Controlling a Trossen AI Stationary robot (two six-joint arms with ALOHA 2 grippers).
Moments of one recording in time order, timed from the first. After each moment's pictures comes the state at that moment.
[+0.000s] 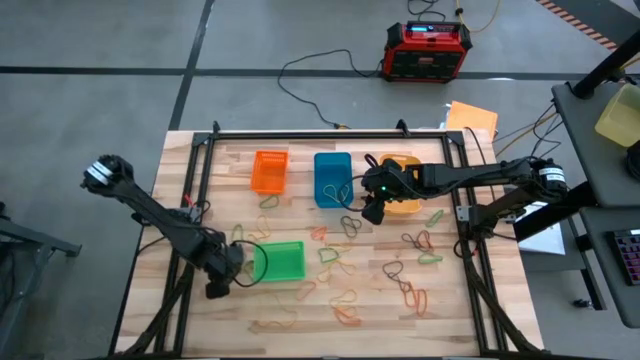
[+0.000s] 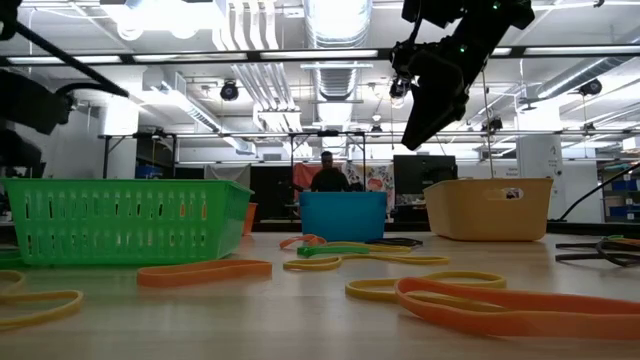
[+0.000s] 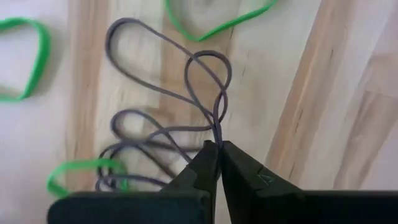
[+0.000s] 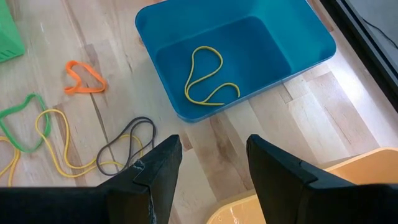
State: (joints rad) left arm -0.65 1.22 0.61 -0.81 0.09 -0.89; right arm -0.13 1.40 0.99 -0.54 0.21 0.20
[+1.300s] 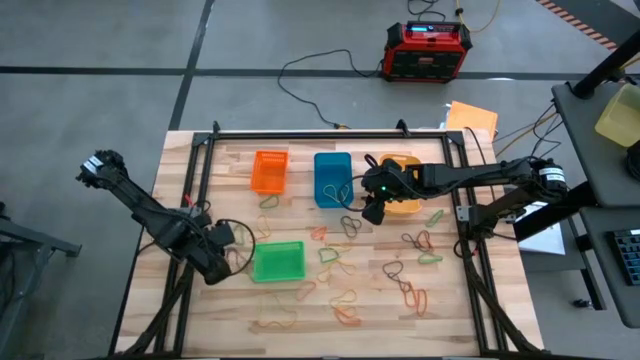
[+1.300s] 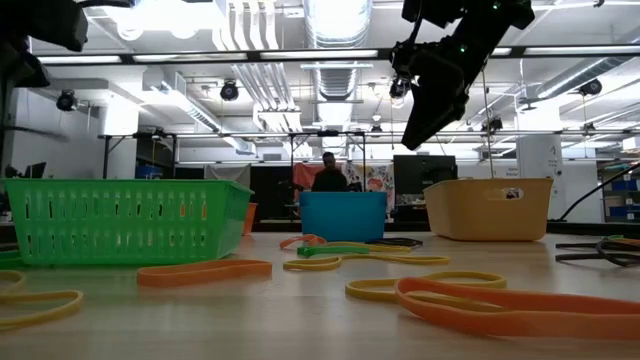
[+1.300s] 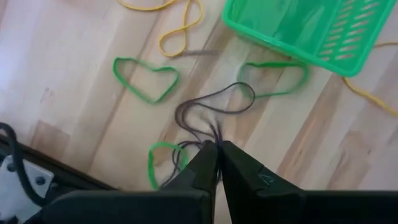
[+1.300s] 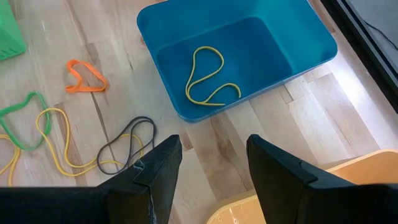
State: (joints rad) left arm -0.68 1.11 0.85 -1.20 -0.20 -1.13; right arm -0.13 1.40 0.99 -0.54 0.21 0.19
